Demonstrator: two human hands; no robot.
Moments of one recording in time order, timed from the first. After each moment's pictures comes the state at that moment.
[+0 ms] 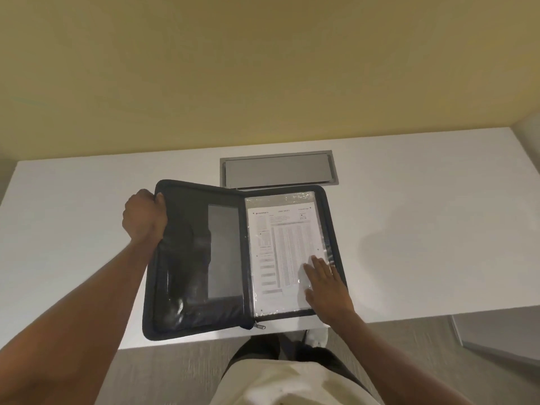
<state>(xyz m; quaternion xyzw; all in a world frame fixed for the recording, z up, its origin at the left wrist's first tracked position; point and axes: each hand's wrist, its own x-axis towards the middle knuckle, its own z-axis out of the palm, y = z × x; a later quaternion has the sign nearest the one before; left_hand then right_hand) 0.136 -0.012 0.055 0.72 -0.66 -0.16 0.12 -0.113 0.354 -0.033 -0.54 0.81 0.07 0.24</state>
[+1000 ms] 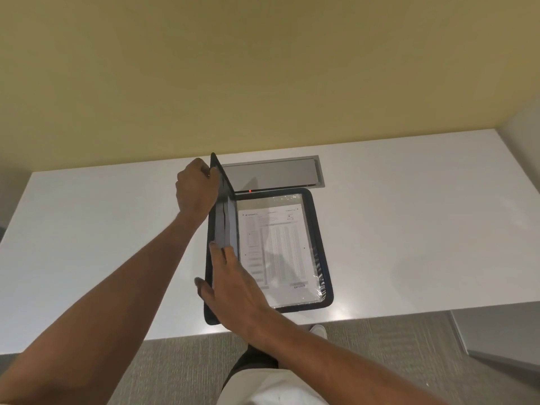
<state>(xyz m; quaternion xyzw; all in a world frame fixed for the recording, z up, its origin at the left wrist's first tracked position) 0.005 0.057 0.125 0.60 -0.72 -0.25 0.24 0.016 0.282 0.128 -0.54 0.73 -0.31 0.27</state>
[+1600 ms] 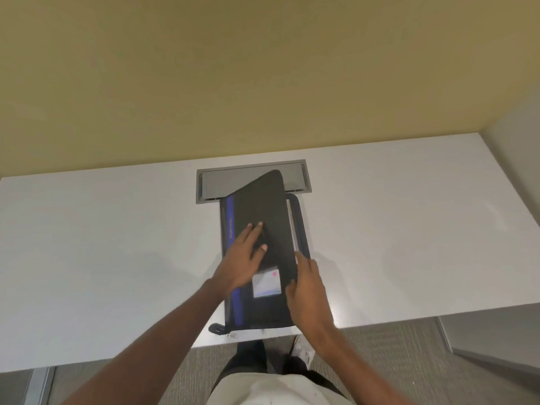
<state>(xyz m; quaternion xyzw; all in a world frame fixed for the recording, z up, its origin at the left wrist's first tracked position) -0.017 0.186 0.018 0.38 -0.83 -0.41 0.02 -0.112 0.359 0.084 -0.33 0.85 -0.30 0.28</state>
